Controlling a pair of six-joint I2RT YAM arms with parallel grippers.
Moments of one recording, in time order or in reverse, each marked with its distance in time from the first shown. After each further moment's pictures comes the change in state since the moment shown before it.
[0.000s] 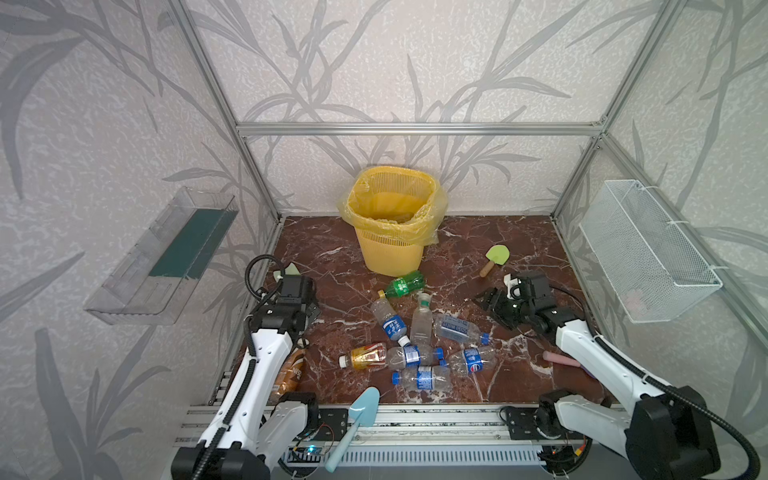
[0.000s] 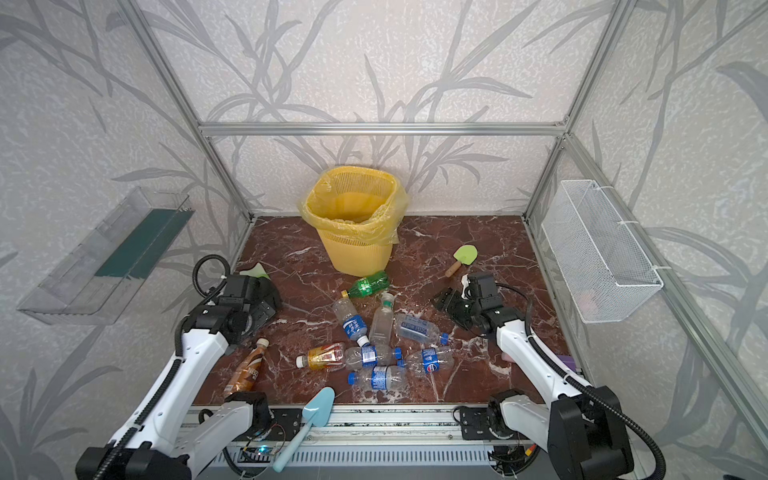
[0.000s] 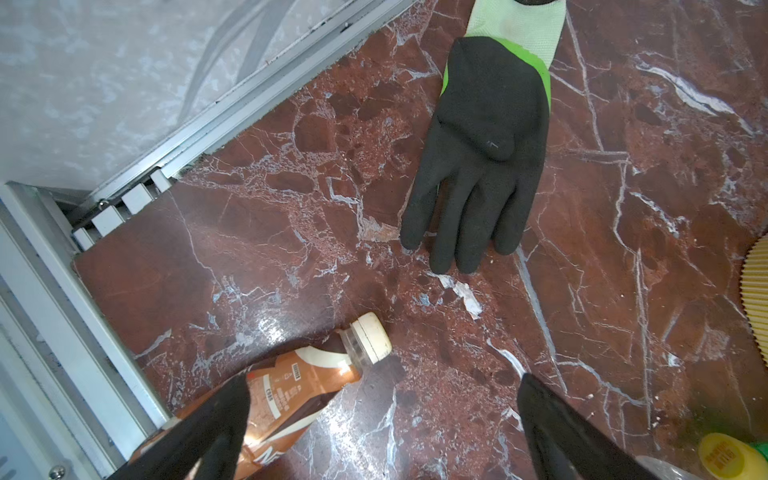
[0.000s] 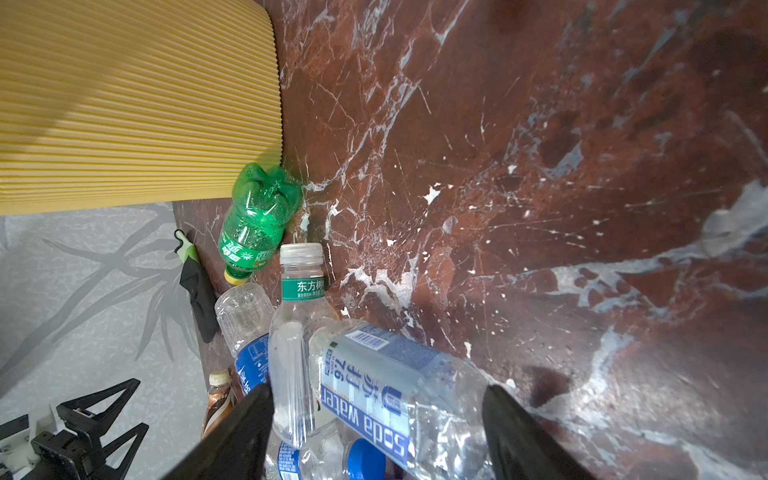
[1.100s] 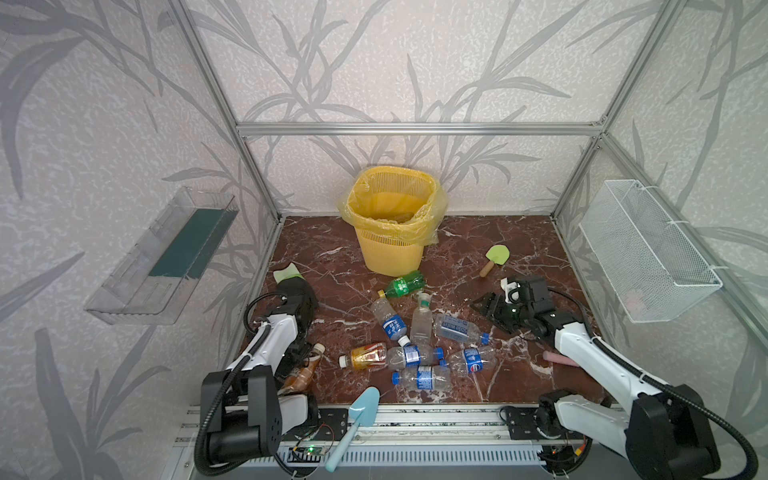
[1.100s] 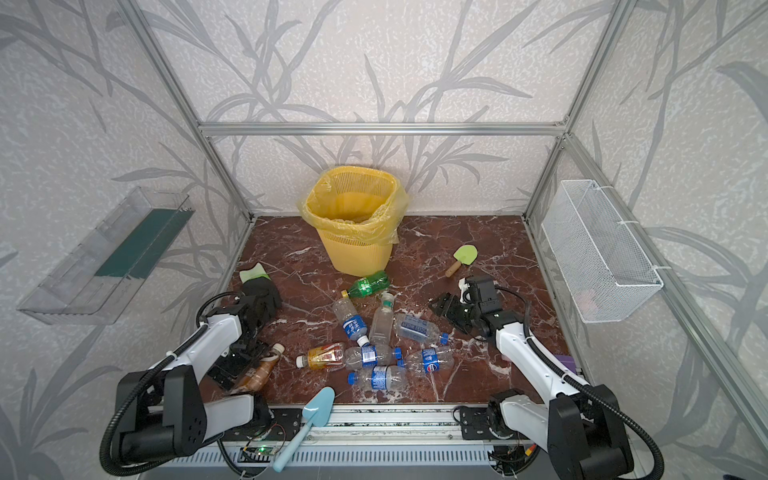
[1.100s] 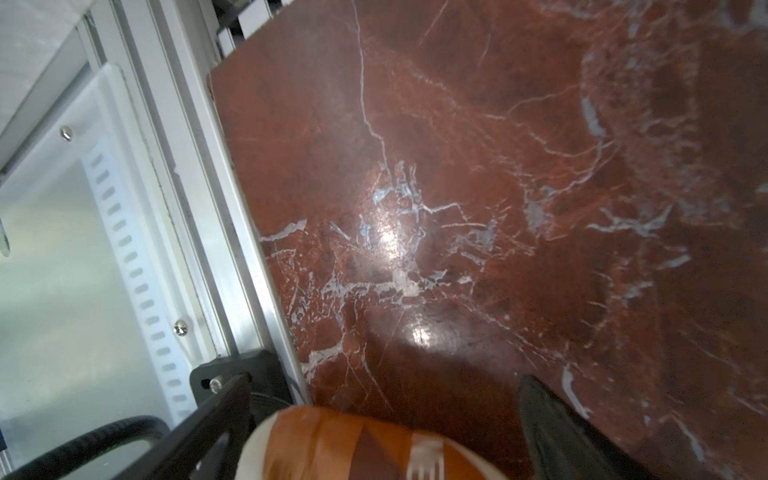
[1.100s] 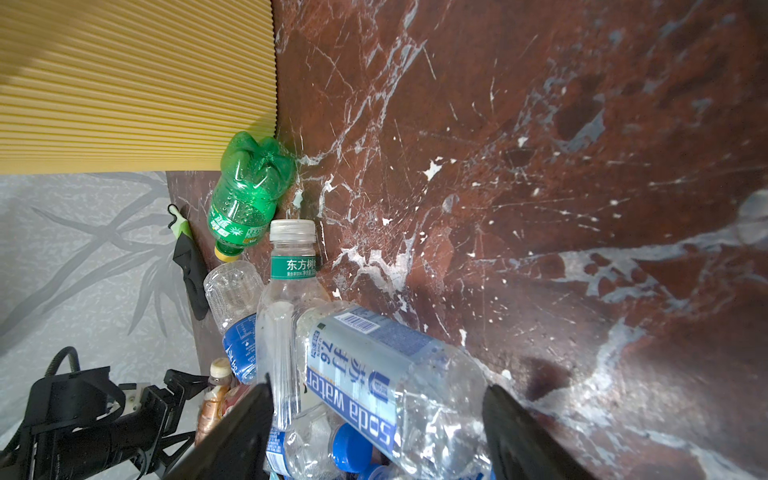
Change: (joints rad) left arm 0.163 0.278 -0.200 -0.089 0.002 -0.215; right arm 0.000 0.000 -0.040 0.017 -0.042 -0.045
